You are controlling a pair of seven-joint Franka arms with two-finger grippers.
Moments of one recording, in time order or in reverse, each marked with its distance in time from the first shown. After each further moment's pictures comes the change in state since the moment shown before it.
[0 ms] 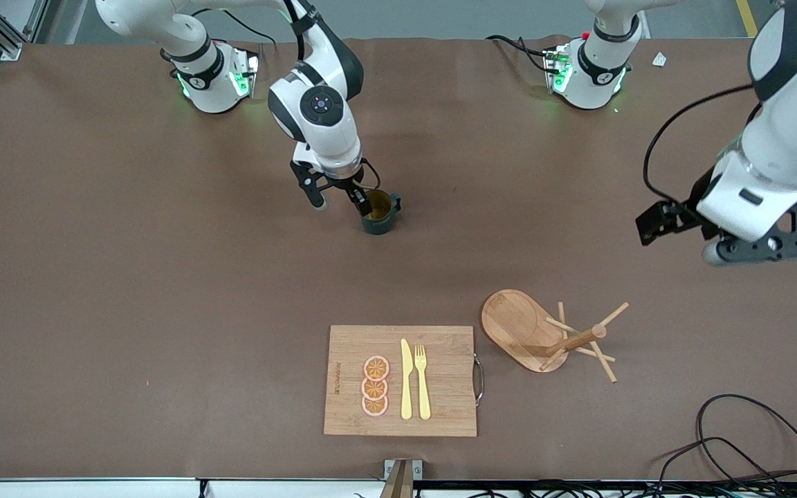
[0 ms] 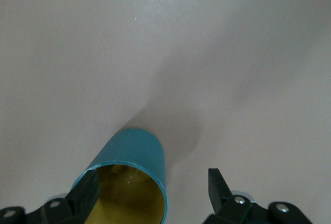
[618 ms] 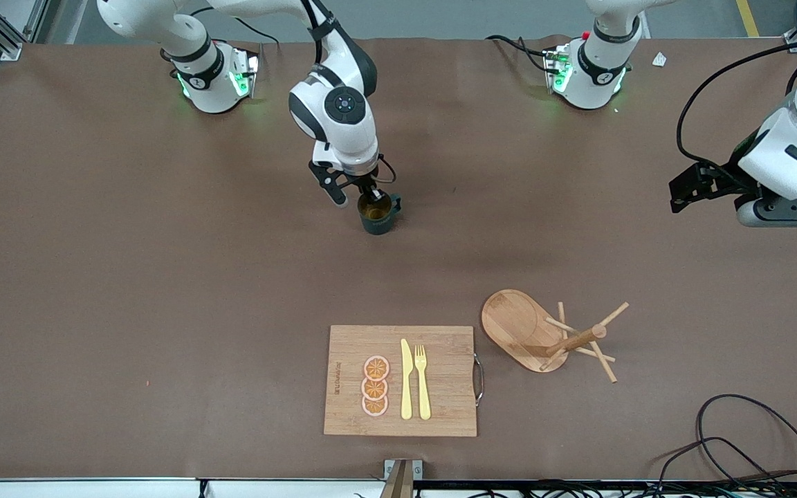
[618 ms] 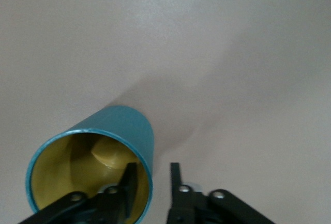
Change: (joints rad) left arm 0.081 -0.080 0.017 -0.066 -0.061 -0.018 0.197; right arm 0.055 0.050 -0.006 0.008 -0.002 0.027 -0.074
